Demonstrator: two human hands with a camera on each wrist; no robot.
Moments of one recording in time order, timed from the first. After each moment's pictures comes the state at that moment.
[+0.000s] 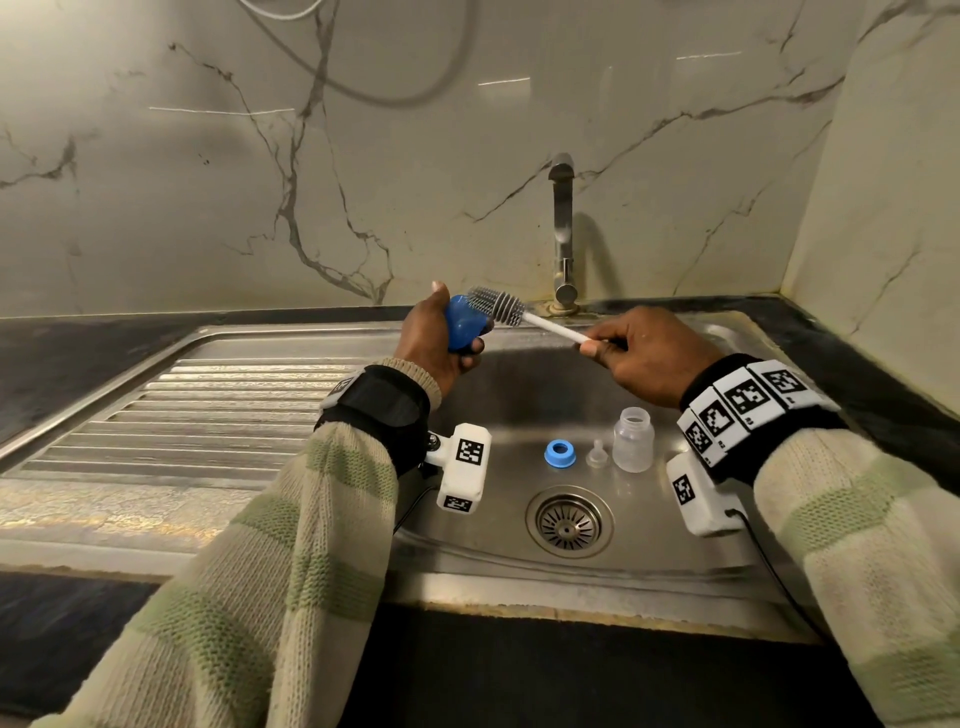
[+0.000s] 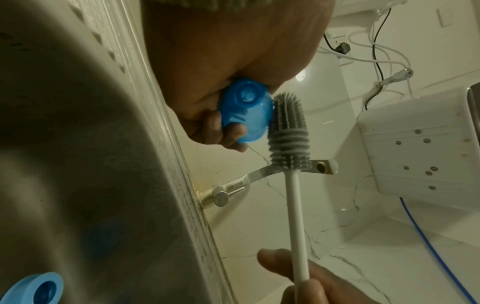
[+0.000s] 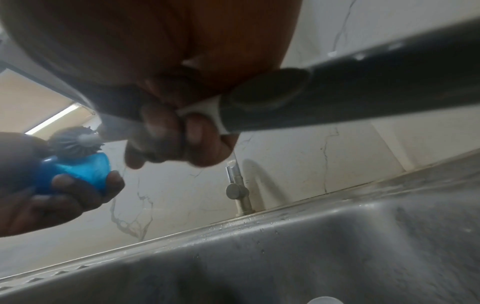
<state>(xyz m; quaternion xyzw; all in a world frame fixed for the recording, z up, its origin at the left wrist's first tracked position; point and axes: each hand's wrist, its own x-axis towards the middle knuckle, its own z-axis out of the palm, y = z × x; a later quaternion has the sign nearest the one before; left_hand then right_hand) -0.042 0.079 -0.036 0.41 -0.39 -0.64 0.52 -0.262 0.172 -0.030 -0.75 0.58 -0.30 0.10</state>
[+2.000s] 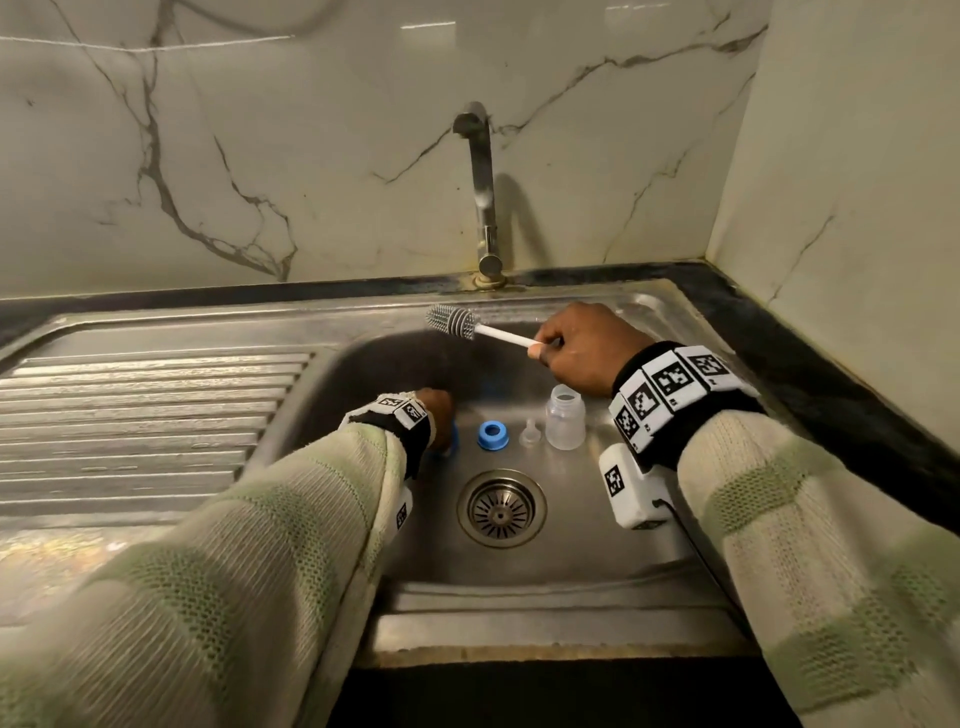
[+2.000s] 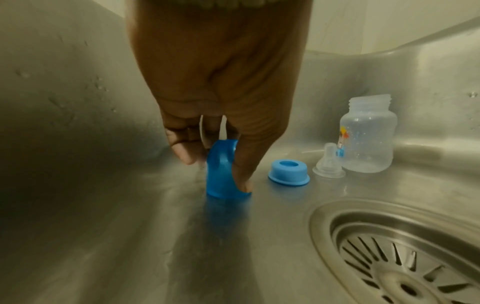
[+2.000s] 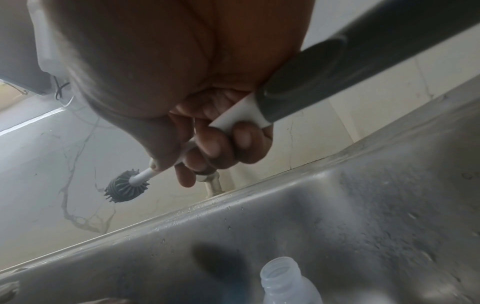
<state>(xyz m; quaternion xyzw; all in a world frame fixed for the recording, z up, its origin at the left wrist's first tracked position) -0.106 0.000 -0.176 0.56 -0.81 -0.05 -0.15 -0.295 0.138 -0.057 -0.69 0.67 -0.24 0.09</state>
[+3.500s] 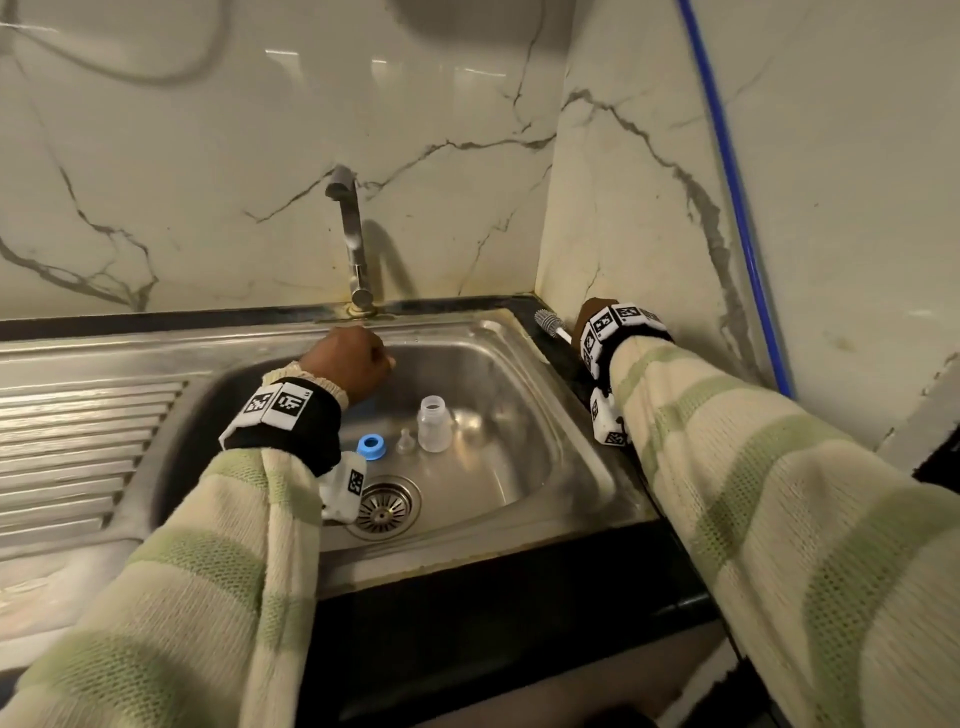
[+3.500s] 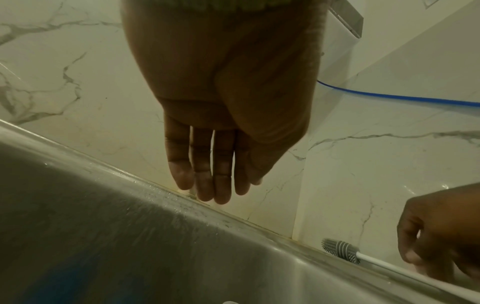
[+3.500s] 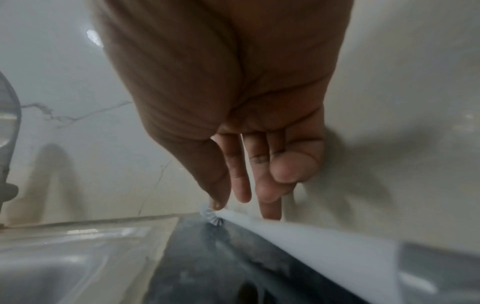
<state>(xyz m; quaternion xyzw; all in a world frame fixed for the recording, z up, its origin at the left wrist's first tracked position) -0.133 0.105 -0.041 0.45 -0.87 -0.09 0.19 -0.425 0.215 0.004 -0.39 0.91 -0.12 0.07</state>
